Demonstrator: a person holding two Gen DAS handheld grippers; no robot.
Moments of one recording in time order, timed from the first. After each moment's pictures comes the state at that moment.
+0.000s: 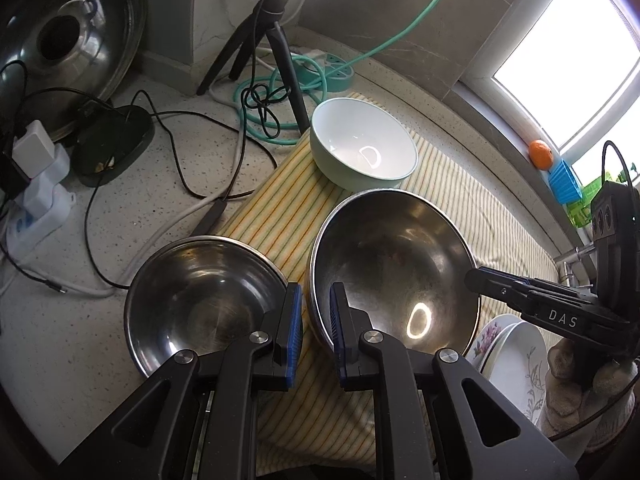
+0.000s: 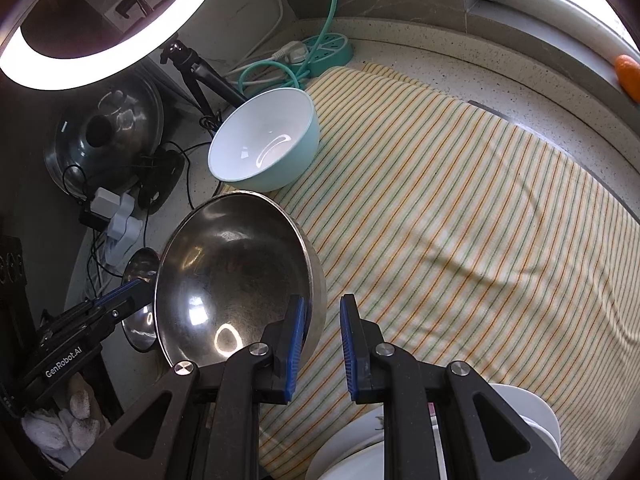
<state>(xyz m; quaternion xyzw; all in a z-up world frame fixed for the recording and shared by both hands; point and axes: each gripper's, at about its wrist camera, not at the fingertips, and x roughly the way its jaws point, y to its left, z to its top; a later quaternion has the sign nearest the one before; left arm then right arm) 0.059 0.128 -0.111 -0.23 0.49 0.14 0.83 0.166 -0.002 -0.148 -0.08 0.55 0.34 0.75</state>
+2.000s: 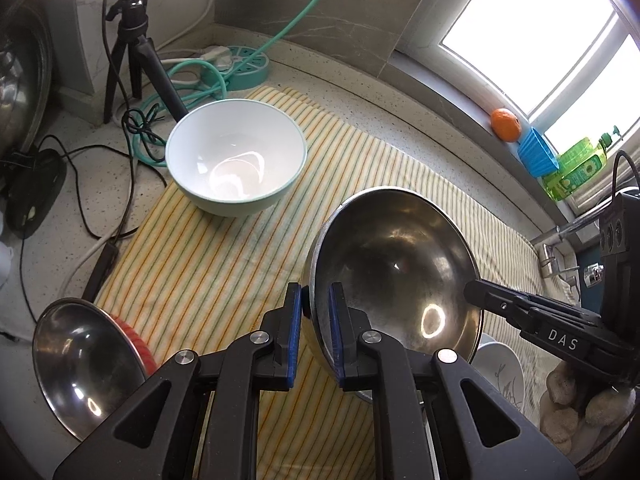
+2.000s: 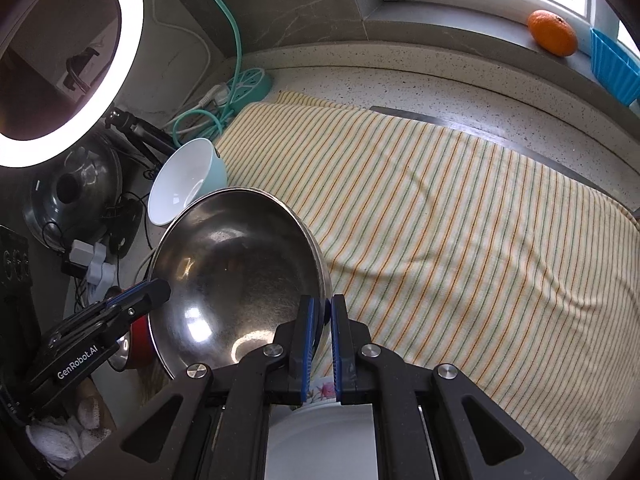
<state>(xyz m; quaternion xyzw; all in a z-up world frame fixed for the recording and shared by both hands) 0.135 0.066 -0.114 -0.20 0.50 0.07 0.84 0.193 -0.079 -0.134 -0.02 0.55 0.27 0.79</state>
